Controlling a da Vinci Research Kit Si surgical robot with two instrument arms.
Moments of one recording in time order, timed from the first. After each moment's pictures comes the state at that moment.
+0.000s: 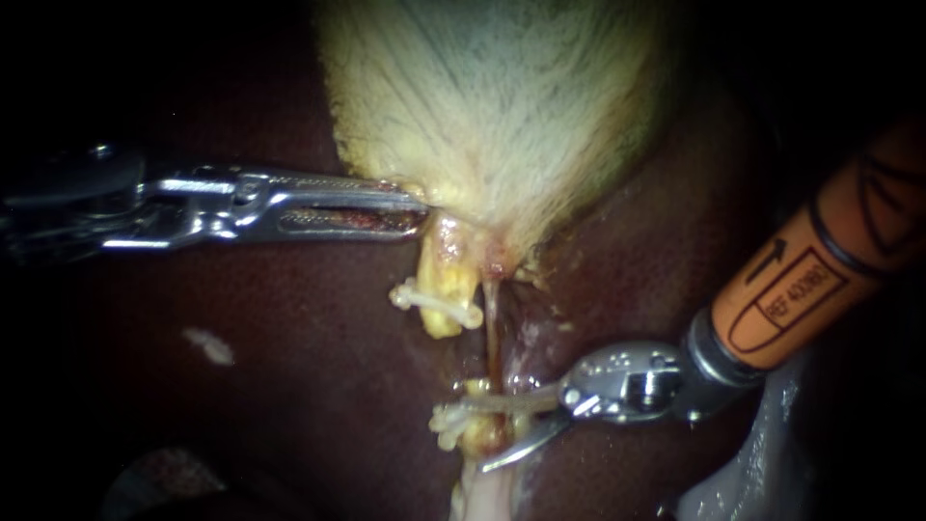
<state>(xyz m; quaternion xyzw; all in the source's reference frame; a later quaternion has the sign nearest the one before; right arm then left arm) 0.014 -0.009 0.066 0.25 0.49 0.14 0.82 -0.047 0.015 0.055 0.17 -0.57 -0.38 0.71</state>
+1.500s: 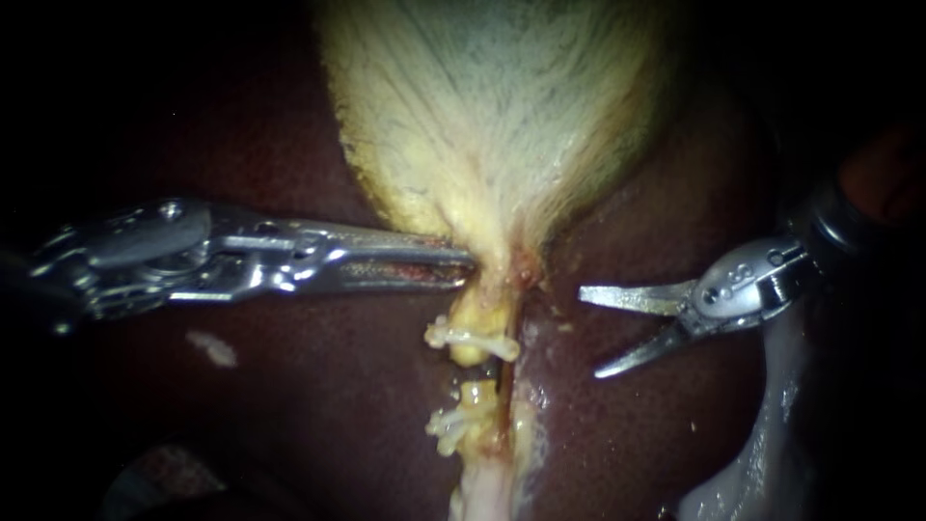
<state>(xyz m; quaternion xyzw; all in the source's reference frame) 0.007 -0.003 0.064 0.09 0.48 0.07 0.87 -0.052 0.011 0.059 0.17 -0.56 -0.37 0.72</state>
